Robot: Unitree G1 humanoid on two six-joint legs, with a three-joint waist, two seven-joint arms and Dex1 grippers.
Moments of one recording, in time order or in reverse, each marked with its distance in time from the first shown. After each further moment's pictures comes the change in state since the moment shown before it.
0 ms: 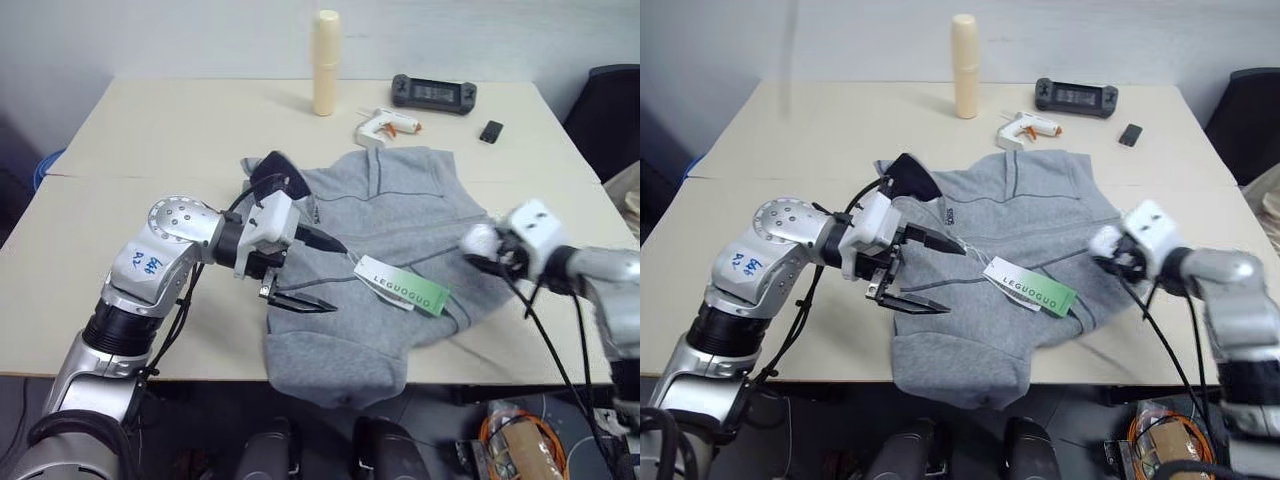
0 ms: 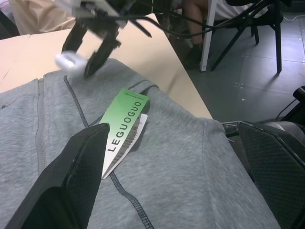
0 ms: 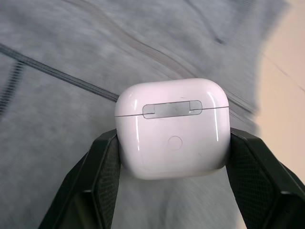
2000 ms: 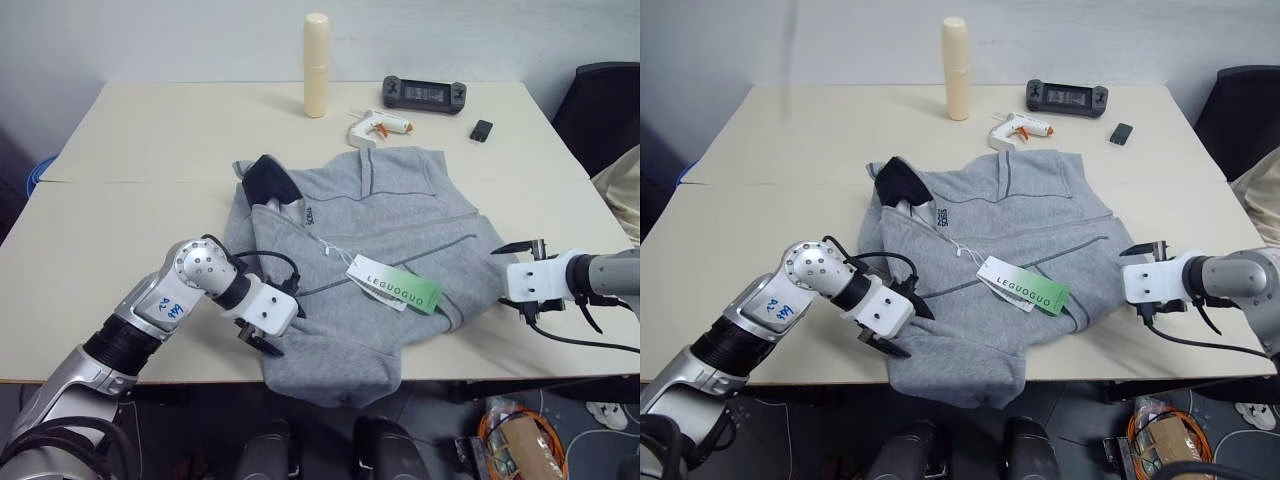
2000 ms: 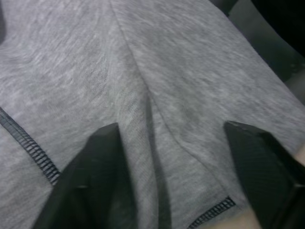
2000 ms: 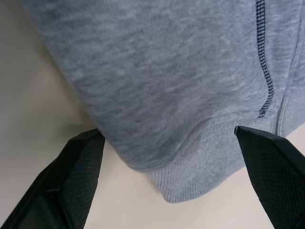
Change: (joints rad) left arm 0.096 0.123 -0.259 0.151 0.482 -0.528 -0.159; right arm -0.210 -0.273 0.457 0.536 -0.348 -1.094 0.240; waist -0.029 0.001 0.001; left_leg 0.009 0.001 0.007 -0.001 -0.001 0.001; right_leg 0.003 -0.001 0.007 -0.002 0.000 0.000
